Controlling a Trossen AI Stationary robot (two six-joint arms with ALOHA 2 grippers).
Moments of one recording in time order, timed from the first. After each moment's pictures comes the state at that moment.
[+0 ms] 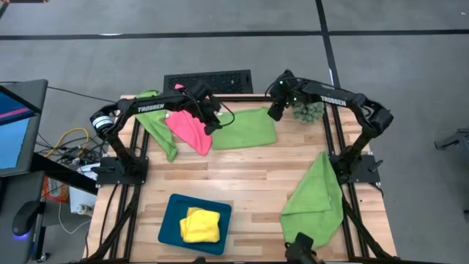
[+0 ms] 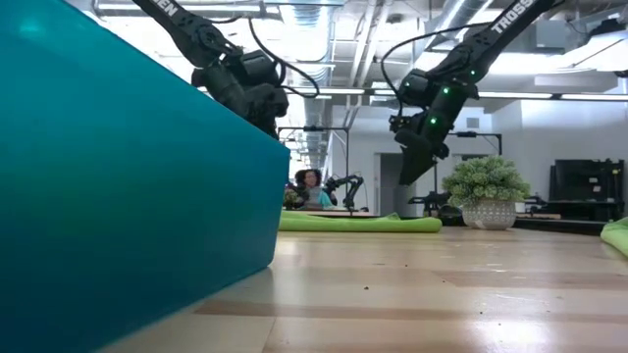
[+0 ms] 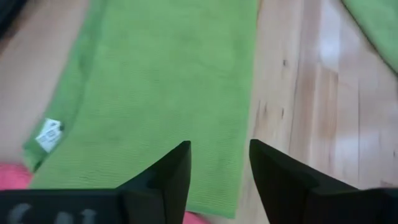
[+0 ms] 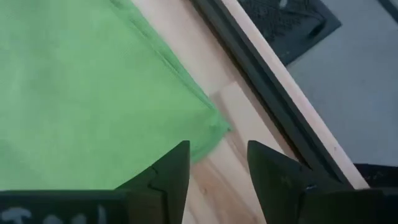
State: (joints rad) left arm 0.61 1.69 1.17 -0.48 0.46 0.12; right arm -0.79 1.67 1.10 -0.46 -0.11 -0.29
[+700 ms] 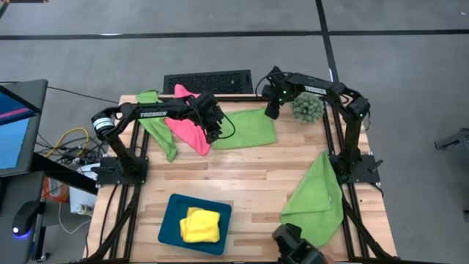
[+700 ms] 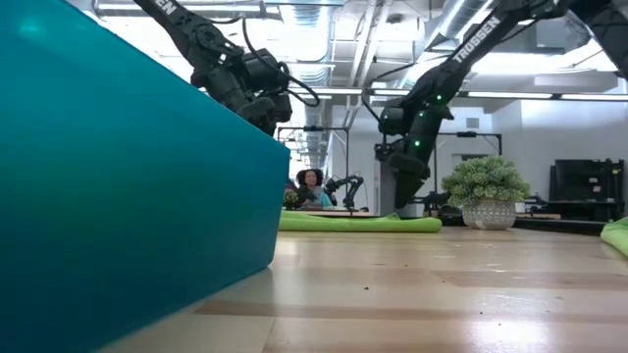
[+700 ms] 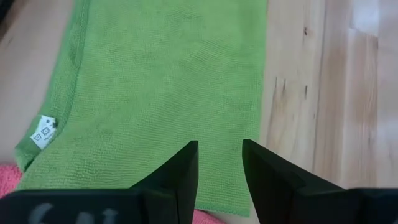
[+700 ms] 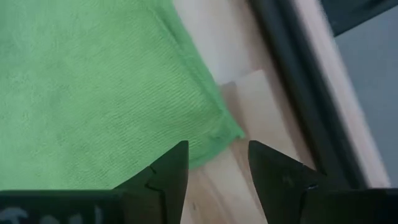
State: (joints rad) left arm 0.53 1.69 1.11 -0.42 0.30 0.16; right arm -0.82 1.96 1.36 -0.67 -0.17 -0.47
